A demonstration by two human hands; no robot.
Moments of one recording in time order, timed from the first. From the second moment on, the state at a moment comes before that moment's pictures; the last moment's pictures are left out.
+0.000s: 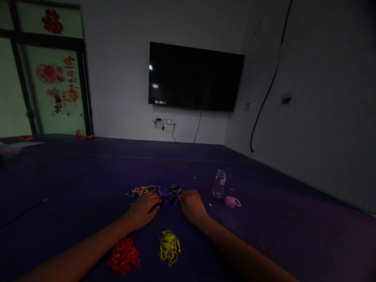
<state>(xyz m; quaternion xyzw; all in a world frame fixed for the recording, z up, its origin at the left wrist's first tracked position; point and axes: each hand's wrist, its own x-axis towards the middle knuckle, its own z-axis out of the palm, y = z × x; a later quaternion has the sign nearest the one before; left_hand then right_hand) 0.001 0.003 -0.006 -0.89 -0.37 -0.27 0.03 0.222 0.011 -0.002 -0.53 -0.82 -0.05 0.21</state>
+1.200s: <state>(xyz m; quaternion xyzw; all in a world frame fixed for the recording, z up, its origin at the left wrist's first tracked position) 0.002 0.001 -0.004 -0.89 -0.37 -0.26 0.03 0.223 0.017 -0.006 -0.47 -0.83 0.02 0.28</state>
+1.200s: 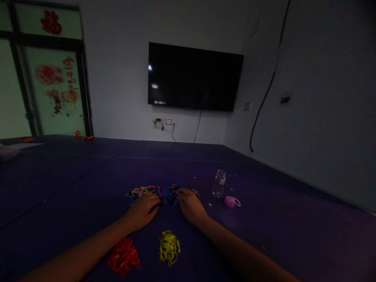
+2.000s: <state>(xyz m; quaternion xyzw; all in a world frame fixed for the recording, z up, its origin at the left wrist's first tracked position) 0.002 0.002 -0.006 -0.89 -0.36 -0.27 0.03 0.224 0.016 -0.006 -0.48 -0.85 0.00 0.23</state>
